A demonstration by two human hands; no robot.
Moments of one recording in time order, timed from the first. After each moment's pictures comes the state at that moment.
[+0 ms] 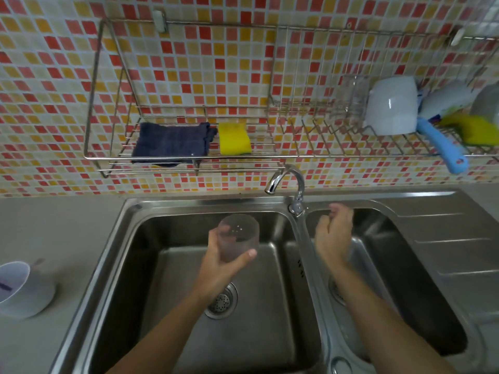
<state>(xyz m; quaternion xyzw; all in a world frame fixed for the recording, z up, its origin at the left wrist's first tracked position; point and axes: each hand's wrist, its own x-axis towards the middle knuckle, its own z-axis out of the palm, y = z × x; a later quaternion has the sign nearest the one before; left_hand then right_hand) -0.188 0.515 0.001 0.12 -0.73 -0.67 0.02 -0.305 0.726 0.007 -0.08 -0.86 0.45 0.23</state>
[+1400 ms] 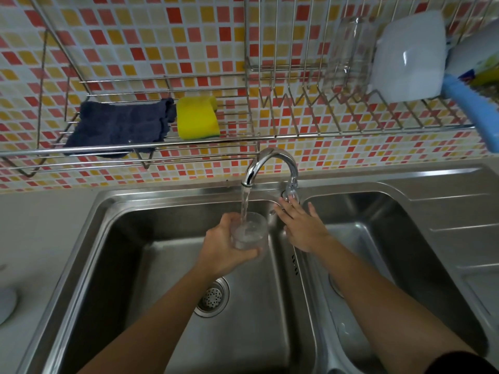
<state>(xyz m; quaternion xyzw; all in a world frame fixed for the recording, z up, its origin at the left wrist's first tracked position) -0.264 0.547 -0.021 0.09 -0.89 -0.45 -0.02 -0.376 0.744 -0.076 0.29 -0.95 -0.02 -0.10</state>
